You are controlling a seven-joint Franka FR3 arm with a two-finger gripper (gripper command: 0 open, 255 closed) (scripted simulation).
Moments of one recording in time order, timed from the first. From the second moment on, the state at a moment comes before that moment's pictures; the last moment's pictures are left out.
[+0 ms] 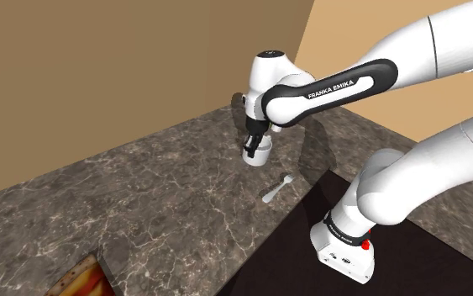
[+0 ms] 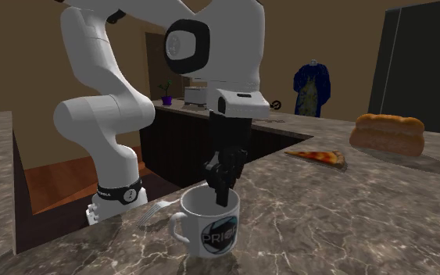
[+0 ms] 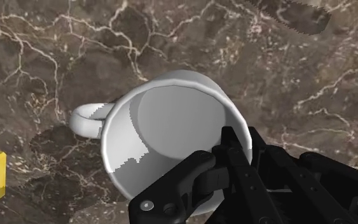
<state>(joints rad) 0.03 -0.41 0.10 -2.65 -0.01 2.20 -0.04</state>
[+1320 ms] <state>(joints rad) 0.04 -0.53 0.09 -2.47 -0.01 1.90 -0.06</state>
